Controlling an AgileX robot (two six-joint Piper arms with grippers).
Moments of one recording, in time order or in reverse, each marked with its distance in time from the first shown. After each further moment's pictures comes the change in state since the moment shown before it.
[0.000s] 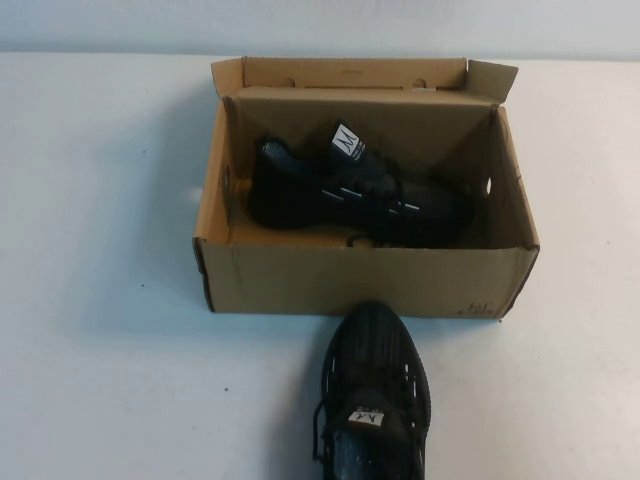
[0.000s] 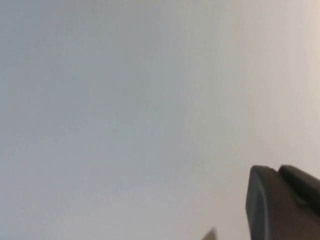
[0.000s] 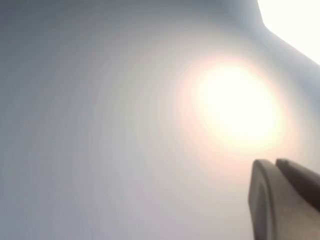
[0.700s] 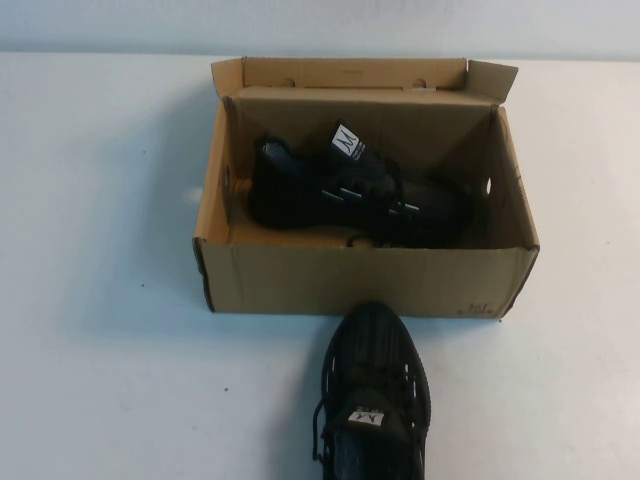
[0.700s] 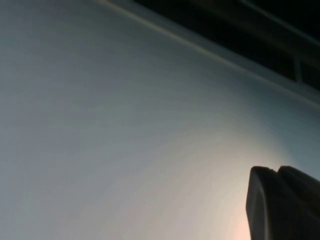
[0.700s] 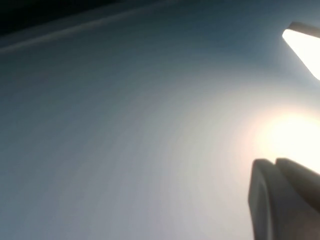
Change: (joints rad) right arm 0.000 0.025 -0.655 0.122 0.516 0.076; left arm 0.000 -0.004 -0.353 0.004 -0.300 -0.303
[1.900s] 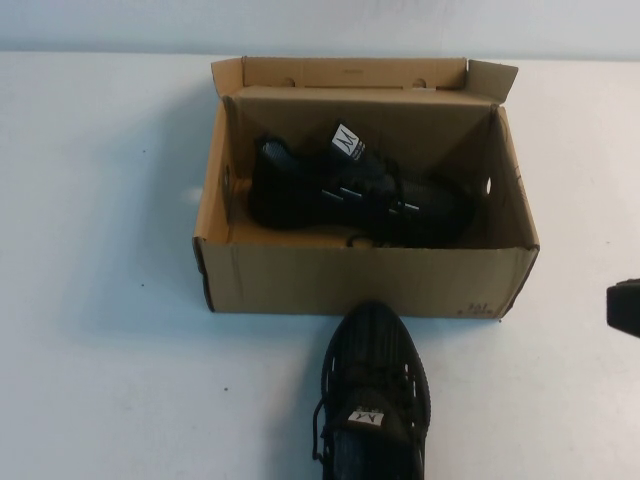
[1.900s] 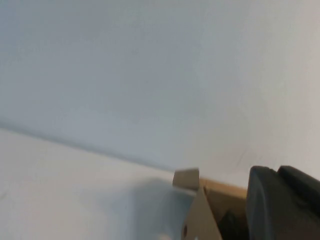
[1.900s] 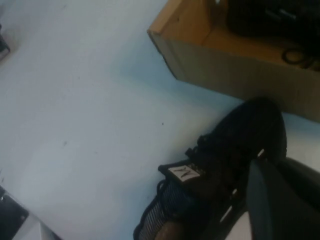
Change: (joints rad) right arm 0.149 0.737 -0.292 0.419 1.326 -0.370; left arm 0.000 0.159 -0.298 -0.077 1.118 0.120
